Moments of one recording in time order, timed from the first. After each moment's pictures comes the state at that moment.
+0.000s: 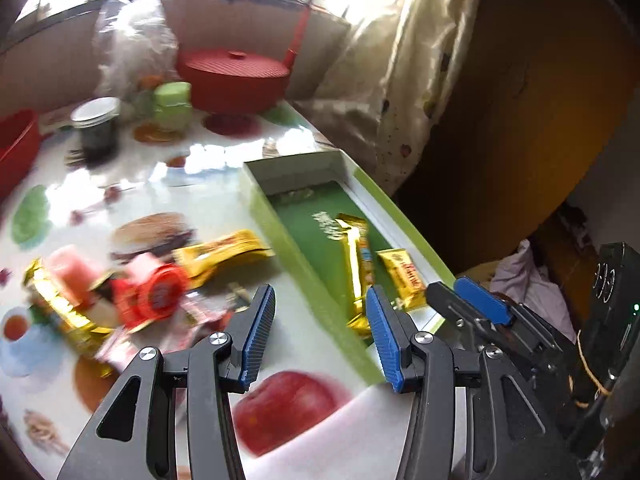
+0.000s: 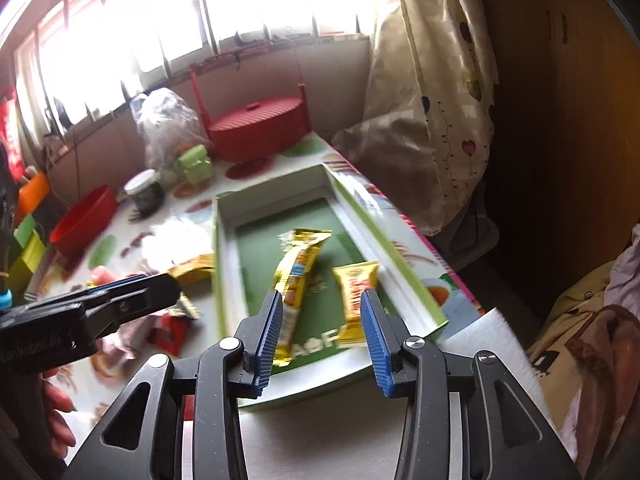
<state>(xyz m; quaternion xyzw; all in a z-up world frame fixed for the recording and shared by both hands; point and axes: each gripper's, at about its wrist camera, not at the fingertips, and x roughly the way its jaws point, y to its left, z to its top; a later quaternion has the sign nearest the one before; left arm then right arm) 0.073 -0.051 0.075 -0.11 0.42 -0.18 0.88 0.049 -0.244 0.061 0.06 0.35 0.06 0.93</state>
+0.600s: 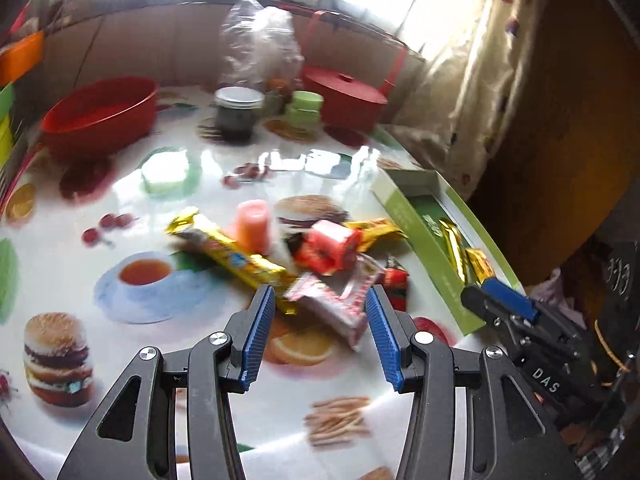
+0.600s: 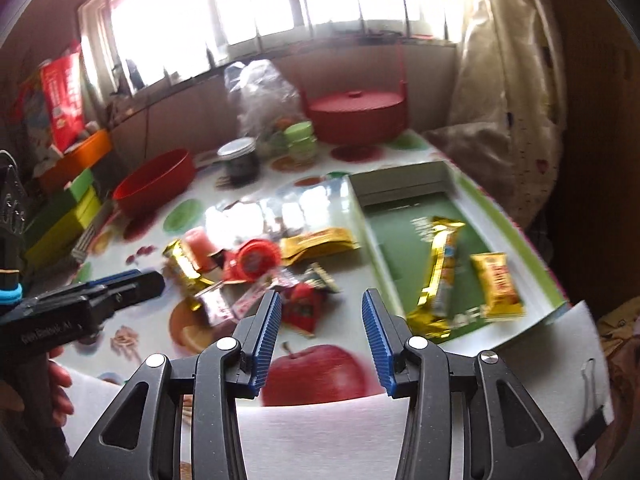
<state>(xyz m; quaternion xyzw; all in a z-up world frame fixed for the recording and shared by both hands) 0.018 0.082 0.068 -0.14 0.41 -0.08 0.90 0.024 -0.142 0.062 0.02 0.36 0.16 0.92</state>
